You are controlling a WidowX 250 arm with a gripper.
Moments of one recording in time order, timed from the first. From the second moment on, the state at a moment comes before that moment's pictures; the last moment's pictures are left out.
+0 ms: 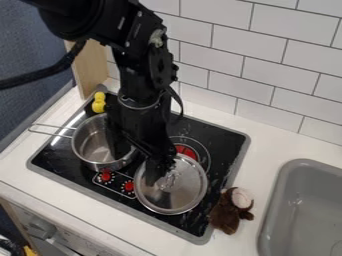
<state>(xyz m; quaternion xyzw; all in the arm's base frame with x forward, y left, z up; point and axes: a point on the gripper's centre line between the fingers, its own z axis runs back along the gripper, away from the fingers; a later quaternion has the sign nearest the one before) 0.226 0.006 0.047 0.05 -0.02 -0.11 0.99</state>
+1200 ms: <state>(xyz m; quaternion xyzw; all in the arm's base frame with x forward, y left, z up) 0.295 0.034 0.003 0.08 -0.05 -0.05 0.99</state>
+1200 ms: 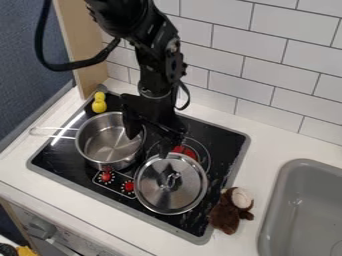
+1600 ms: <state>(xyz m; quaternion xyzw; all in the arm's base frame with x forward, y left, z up) 0.289 0.040 -0.003 0.08 -0.05 -0.04 0.99</state>
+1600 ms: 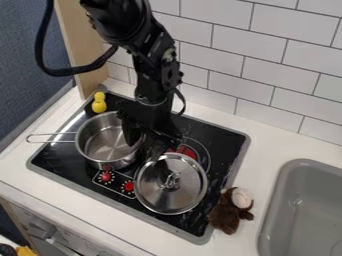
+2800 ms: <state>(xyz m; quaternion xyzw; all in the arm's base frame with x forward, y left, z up) 0.296 0.008 0.055 0.07 -0.03 0.02 1.00</state>
